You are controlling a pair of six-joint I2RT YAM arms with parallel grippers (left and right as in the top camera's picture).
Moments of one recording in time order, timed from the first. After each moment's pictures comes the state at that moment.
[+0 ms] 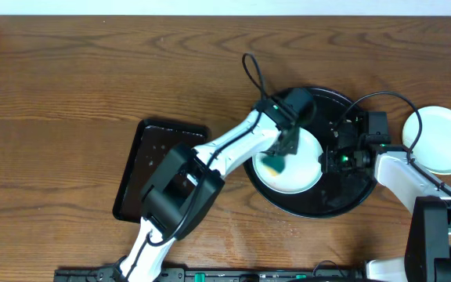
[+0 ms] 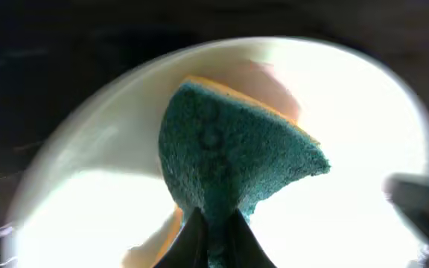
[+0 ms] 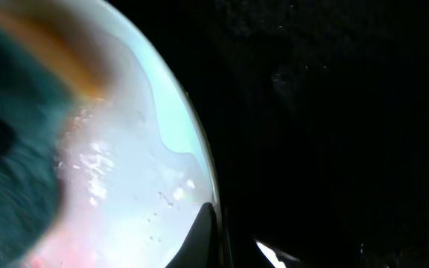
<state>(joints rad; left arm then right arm) -0.78 2.17 1.65 -0.78 0.12 -0.61 0.01 1.61 0.73 -0.37 -0.36 0.07</state>
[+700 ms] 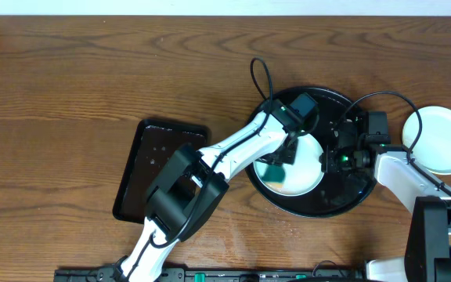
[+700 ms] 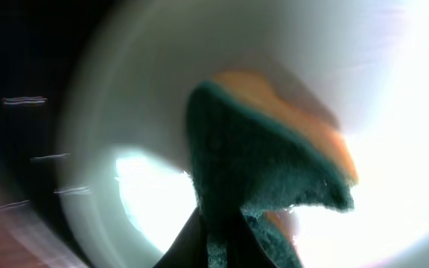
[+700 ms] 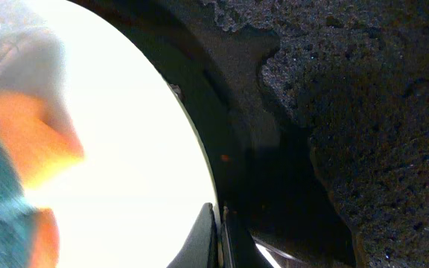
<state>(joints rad) -0.81 2.18 1.70 -1.03 -0.02 -0.59 0.01 1.61 0.73 -0.37 -0.35 0.07</state>
